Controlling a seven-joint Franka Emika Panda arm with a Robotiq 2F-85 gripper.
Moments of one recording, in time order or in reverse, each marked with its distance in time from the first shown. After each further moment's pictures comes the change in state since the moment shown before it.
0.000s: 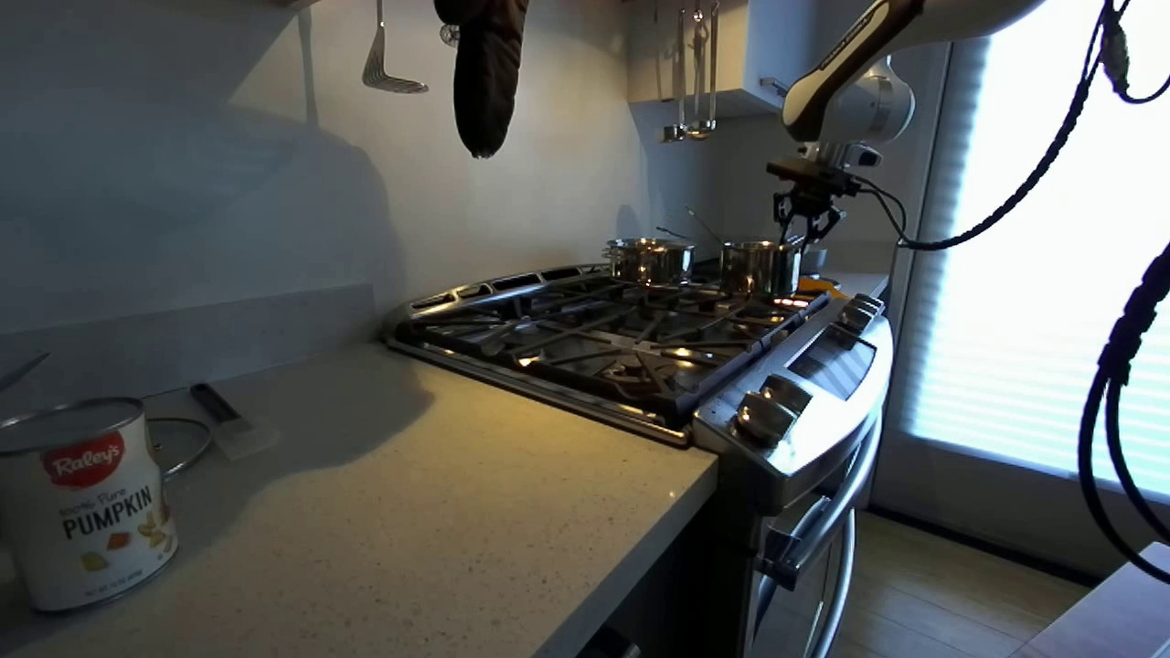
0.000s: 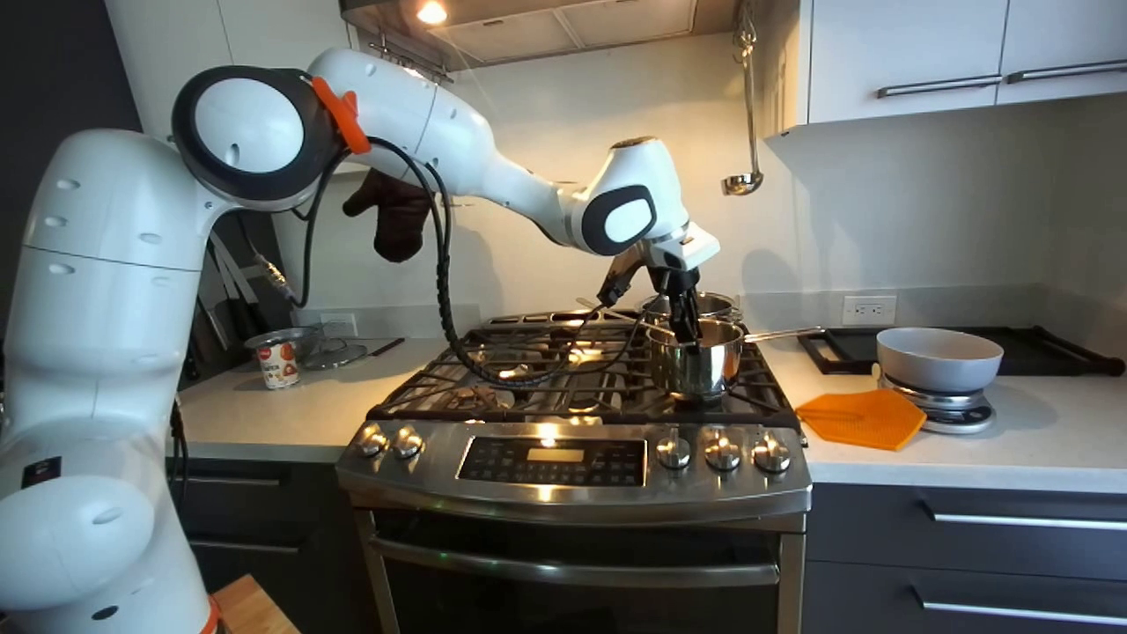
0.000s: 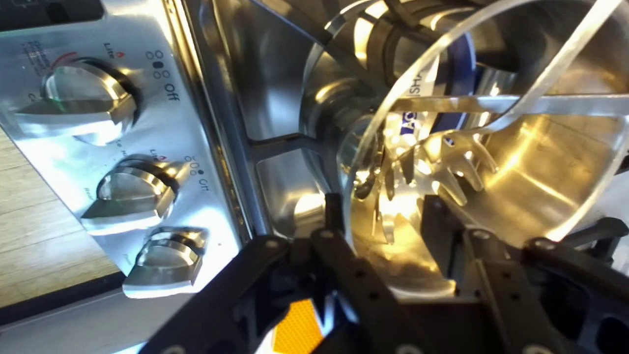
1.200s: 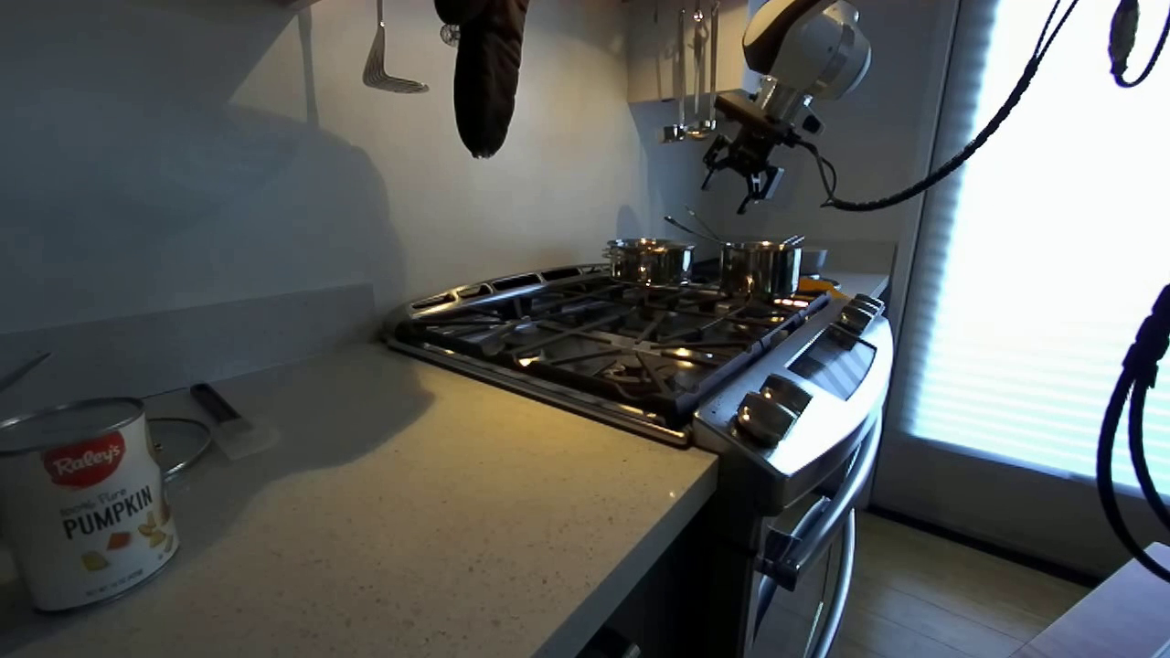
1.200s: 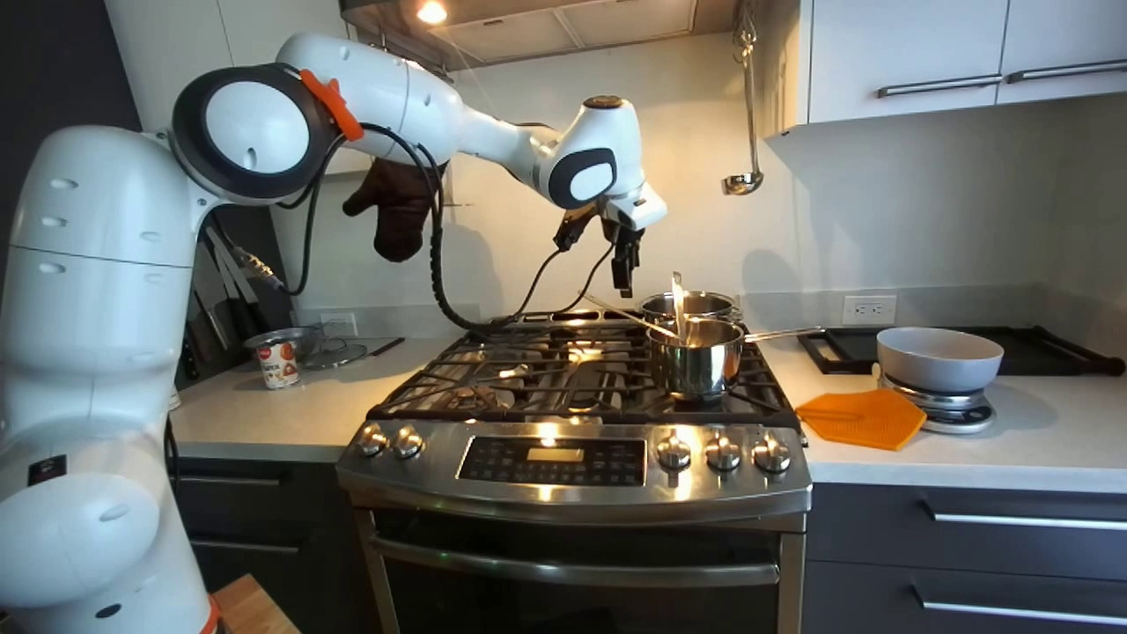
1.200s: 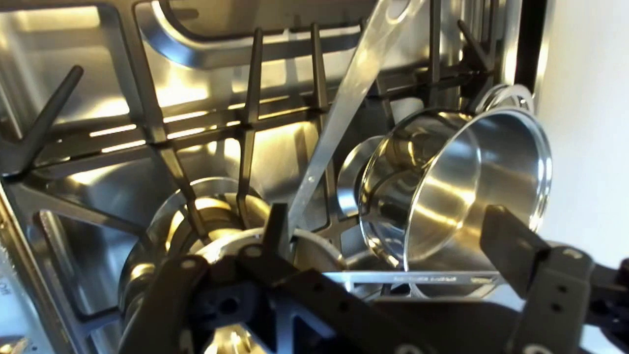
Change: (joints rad) arm 0.028 -0.031 0.136 0.139 0.248 -0.145 -0.010
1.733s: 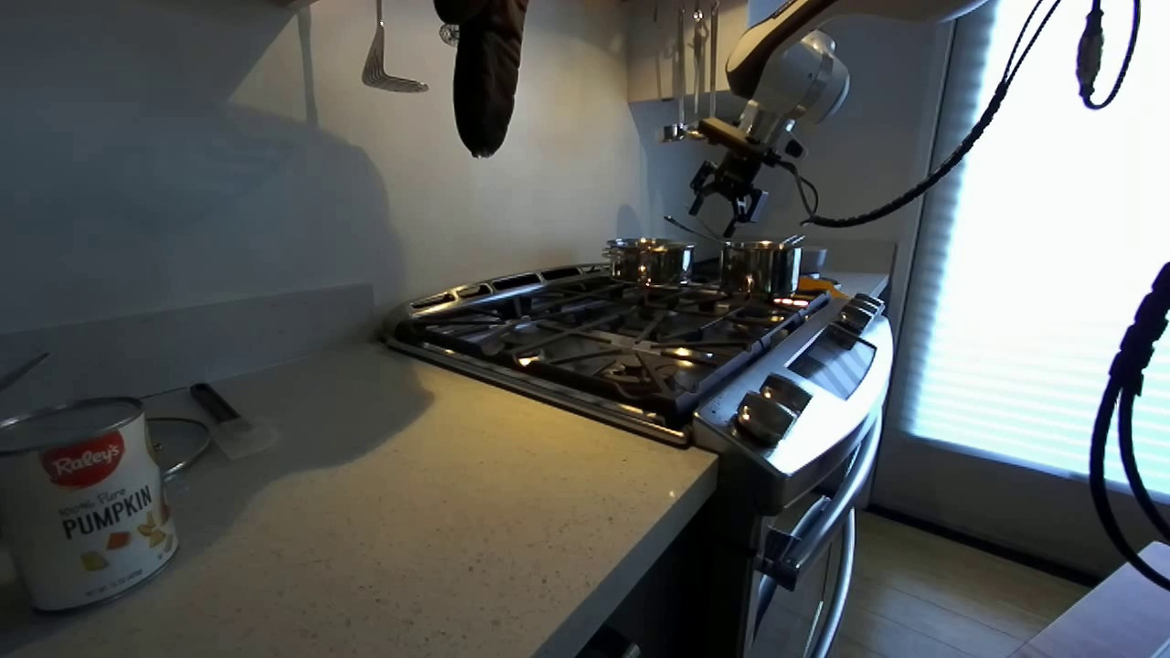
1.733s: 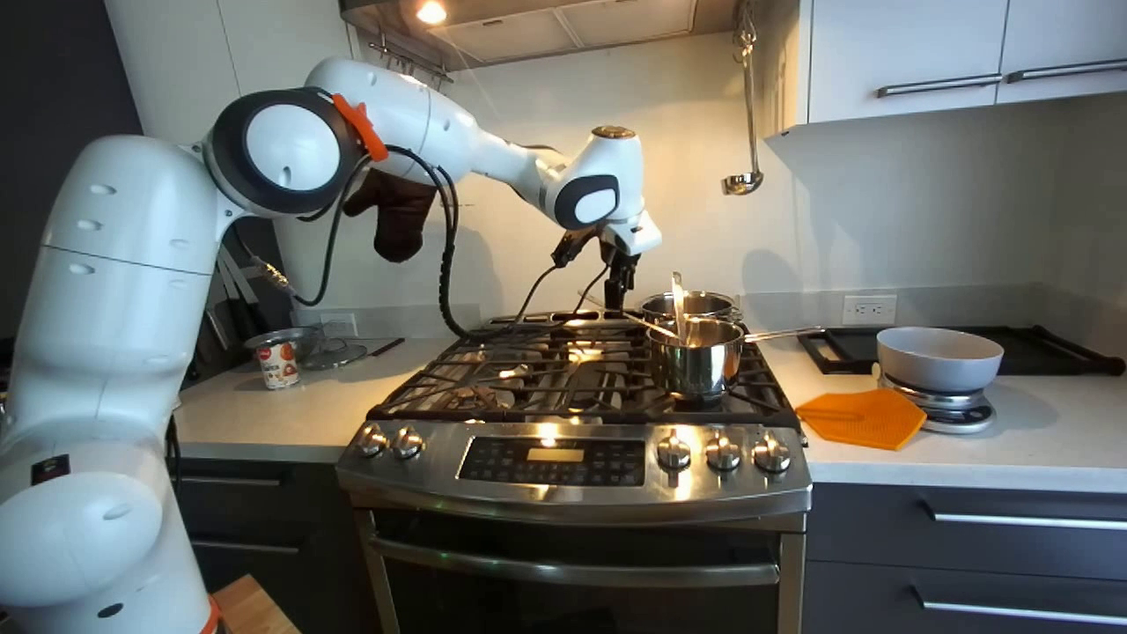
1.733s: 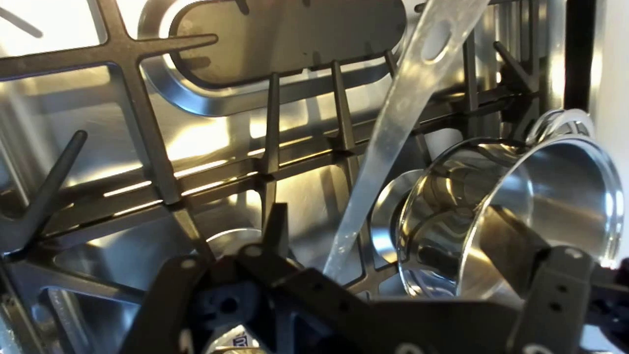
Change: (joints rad) arm 0.015 0.080 0.007 0.031 0.013 -0.034 0.077
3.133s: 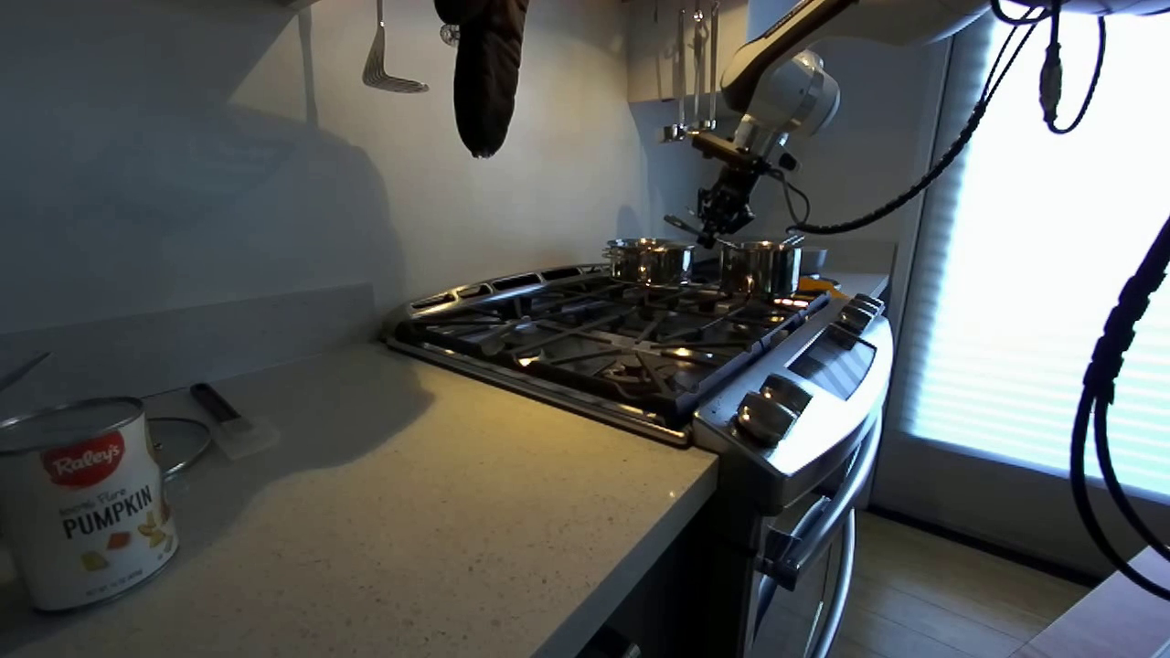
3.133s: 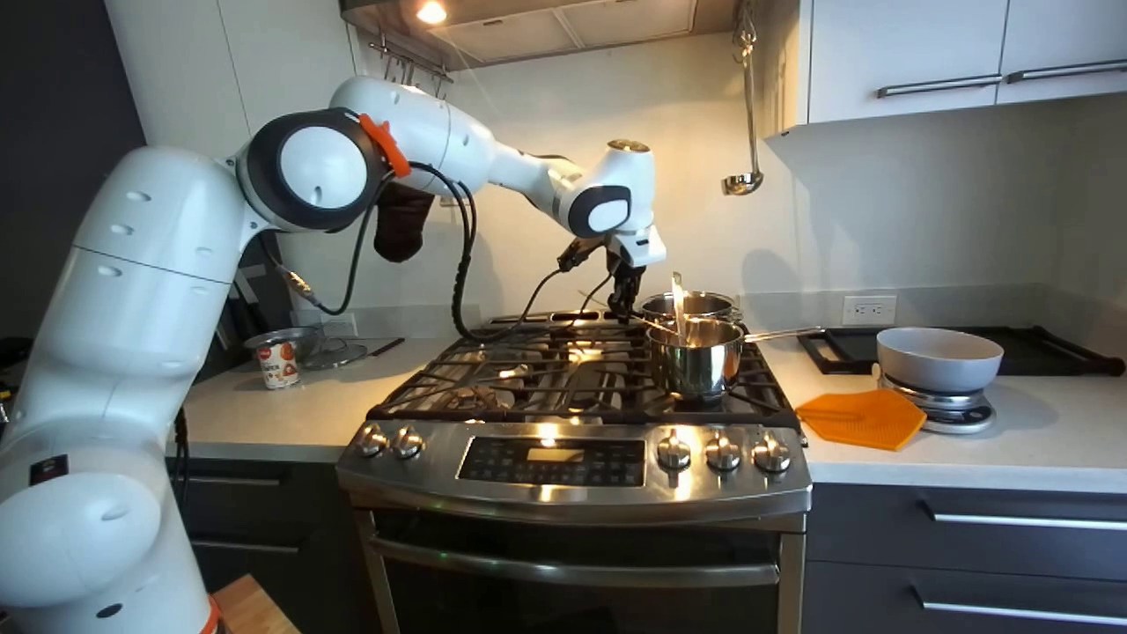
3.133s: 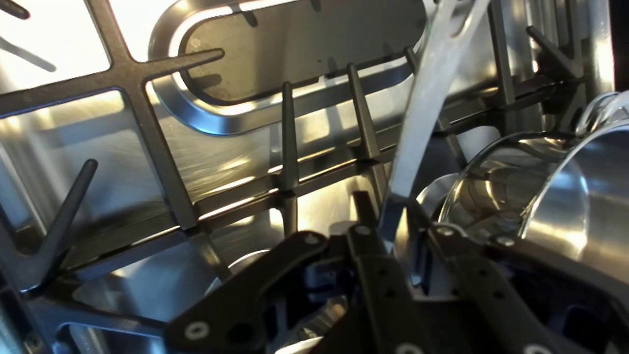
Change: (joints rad) arm -0.009 0.080 -0.003 0.087 0.000 -0.084 0.096
